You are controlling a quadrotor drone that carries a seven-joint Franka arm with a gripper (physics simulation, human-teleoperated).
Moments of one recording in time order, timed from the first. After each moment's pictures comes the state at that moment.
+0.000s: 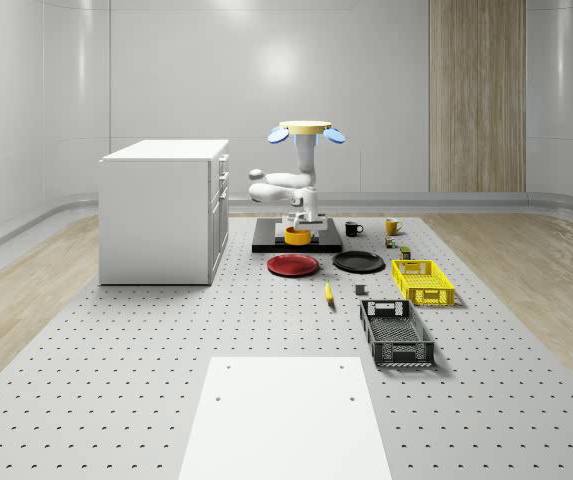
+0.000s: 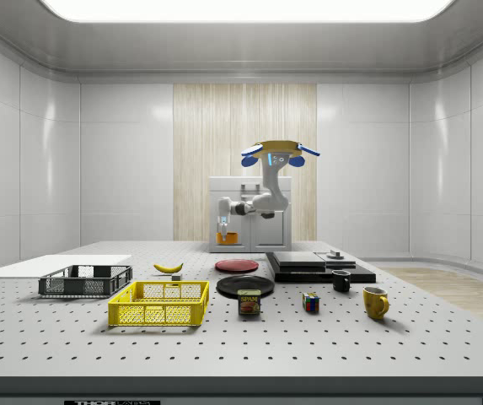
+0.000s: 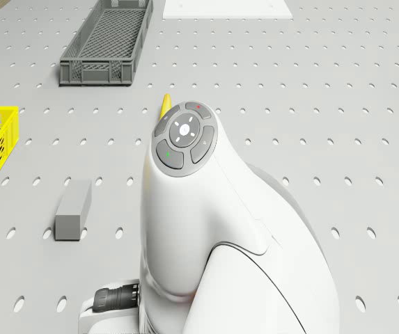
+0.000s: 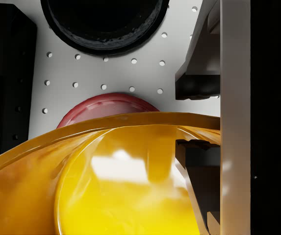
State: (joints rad) arm -1.27 -1.51 1.42 -2.83 -1.73 1.57 1.69
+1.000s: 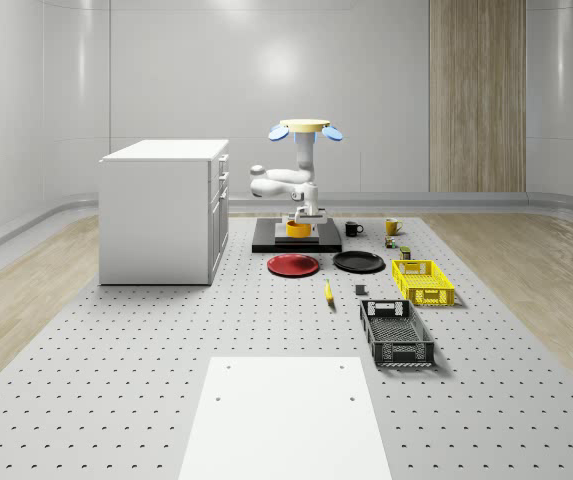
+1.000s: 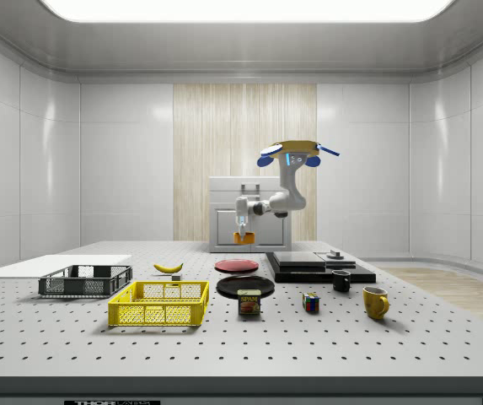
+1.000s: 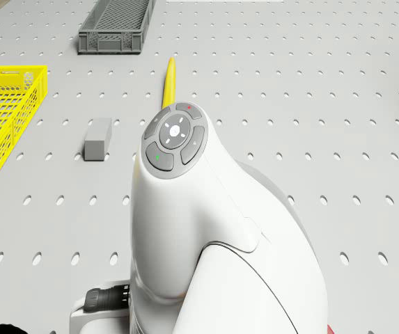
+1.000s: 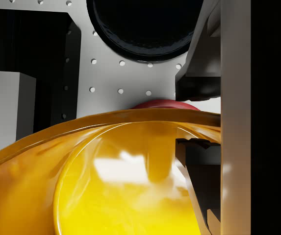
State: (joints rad) arm -1.29 -1.53 1.42 -2.84 -1.72 1.58 1.71
